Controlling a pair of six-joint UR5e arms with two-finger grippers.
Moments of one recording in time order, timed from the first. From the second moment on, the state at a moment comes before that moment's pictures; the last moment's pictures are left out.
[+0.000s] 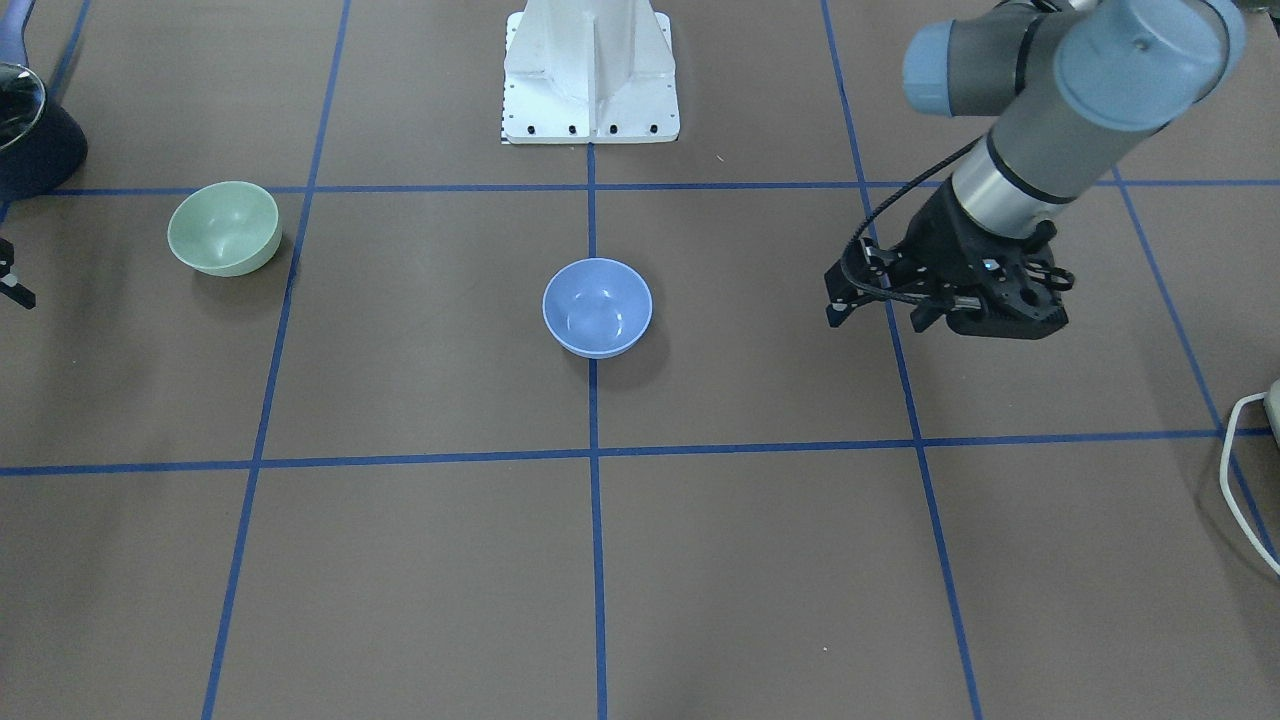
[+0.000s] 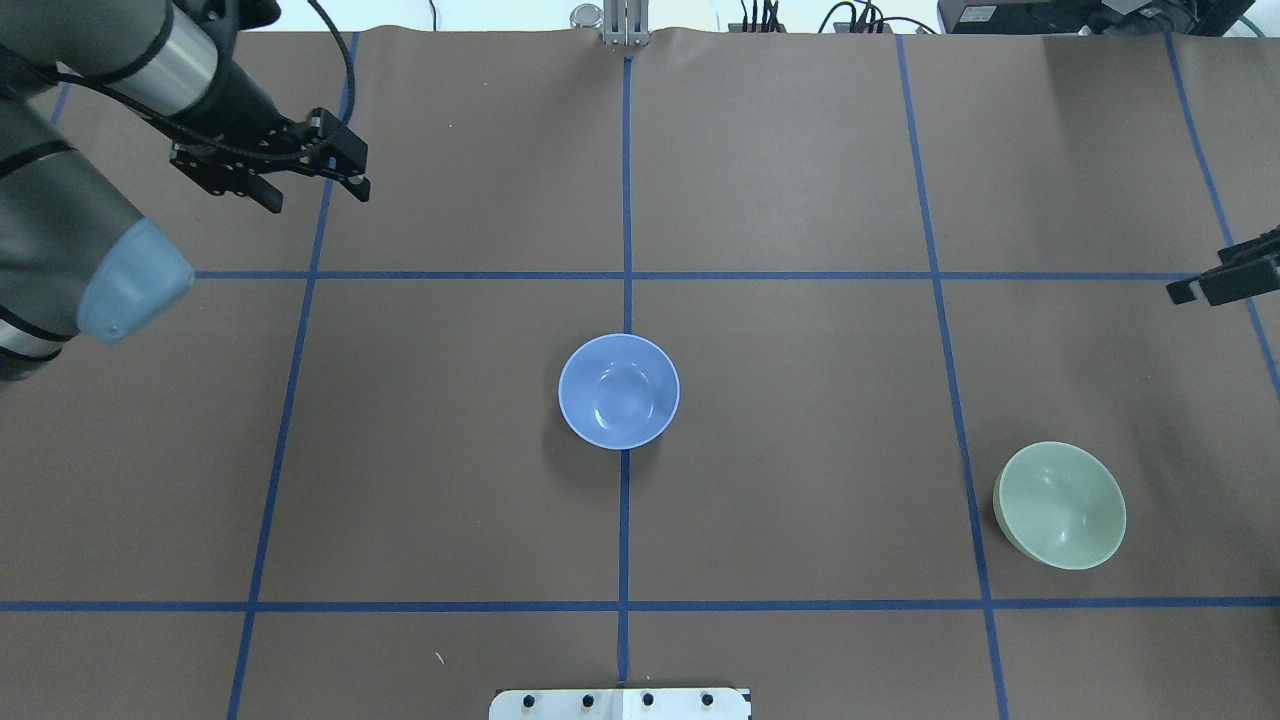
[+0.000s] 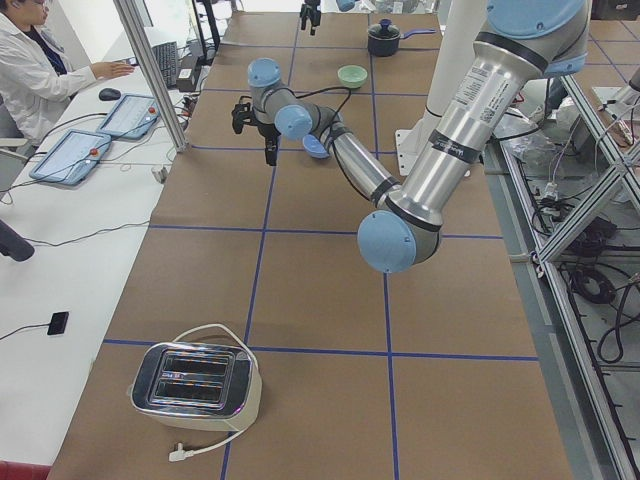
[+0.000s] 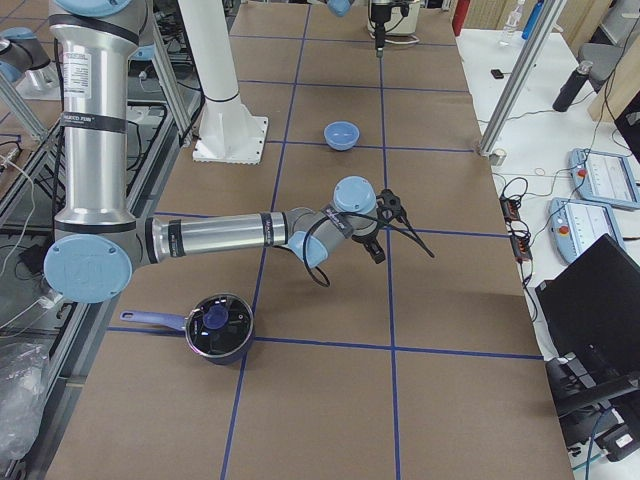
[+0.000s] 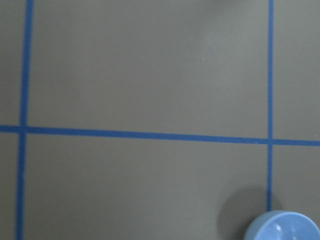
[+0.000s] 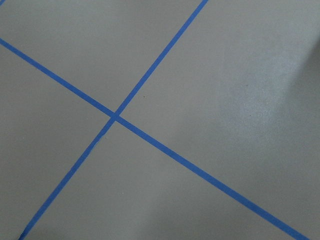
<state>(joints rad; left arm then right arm) -1.01 -2.07 -1.78 -1.62 -2.31 -0.90 1.22 -1.63 1.72 -0.91 2.44 0.30</state>
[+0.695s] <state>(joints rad) -1.06 -1.99 -1.76 -1.64 -2.33 -0.77 0.89 -1.66 1.81 -0.90 2.28 0.54</state>
